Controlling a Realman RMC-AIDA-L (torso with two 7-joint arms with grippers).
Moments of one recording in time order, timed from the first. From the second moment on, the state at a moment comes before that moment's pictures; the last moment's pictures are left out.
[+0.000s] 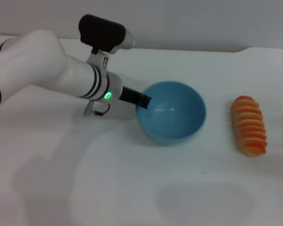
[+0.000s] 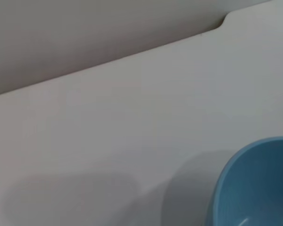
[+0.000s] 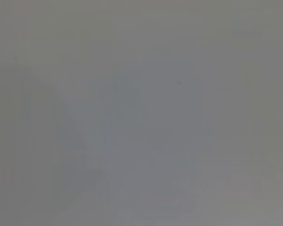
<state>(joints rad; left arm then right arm) -0.78 -2.07 1.73 0.62 2.12 0.64 -2.59 0.41 2.08 -0.78 0.02 -0.50 -1.16 0.34</state>
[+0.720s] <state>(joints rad) -0.86 -2.06 1.72 0.70 2.36 0.62 -2.77 0.43 2.07 -0.80 -0.02 -0.57 -1.15 0.33</state>
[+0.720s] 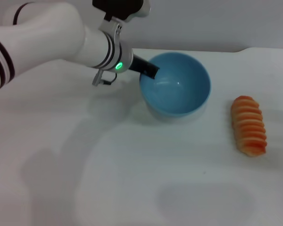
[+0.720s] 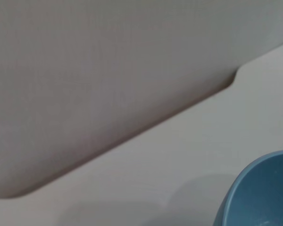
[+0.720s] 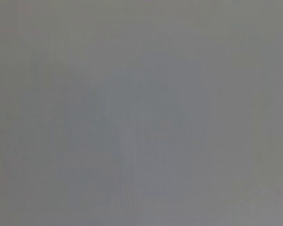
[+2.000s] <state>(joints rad) -0.87 -2.06 1.67 0.69 2.43 0.56 -2.85 0.52 2.07 -0.77 -0.94 -2.44 -1.16 2.40</state>
